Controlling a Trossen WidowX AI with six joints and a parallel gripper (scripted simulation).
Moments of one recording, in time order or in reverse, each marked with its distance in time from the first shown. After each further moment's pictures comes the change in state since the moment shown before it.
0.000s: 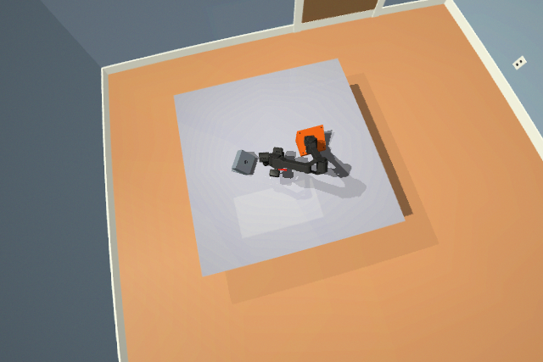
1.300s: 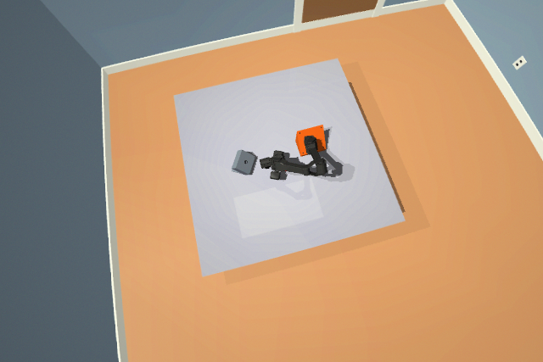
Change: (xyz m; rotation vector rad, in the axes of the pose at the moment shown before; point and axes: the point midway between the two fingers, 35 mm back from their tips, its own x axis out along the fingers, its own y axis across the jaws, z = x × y) arm 0.053 0.002 -0.004 -0.003 0.003 0.007
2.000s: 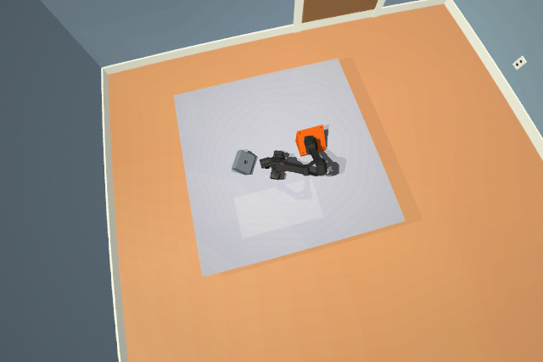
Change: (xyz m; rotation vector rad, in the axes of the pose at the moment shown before) arm 0.001 0.000 0.000 0.002 0.002 0.000
